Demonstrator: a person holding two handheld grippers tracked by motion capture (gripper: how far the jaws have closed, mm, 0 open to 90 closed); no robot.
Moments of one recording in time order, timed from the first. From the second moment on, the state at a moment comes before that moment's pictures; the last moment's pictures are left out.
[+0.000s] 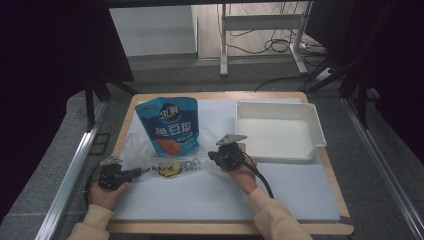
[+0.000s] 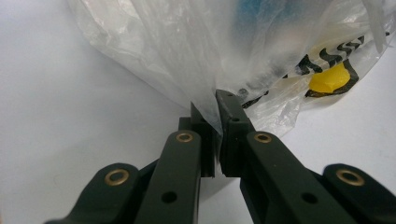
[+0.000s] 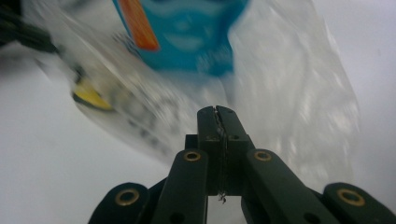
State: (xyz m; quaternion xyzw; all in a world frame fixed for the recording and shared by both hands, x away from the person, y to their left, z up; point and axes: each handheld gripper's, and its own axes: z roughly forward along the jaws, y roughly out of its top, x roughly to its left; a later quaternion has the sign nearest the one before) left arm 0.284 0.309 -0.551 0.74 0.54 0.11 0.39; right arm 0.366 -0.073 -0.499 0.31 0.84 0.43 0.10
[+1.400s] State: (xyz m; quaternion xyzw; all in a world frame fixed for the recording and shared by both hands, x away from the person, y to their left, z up) left arm 0.284 0.307 -0.552 0.74 0.53 0.10 0.39; right arm 0.353 0.040 -0.488 0.23 0.86 0.44 0.04
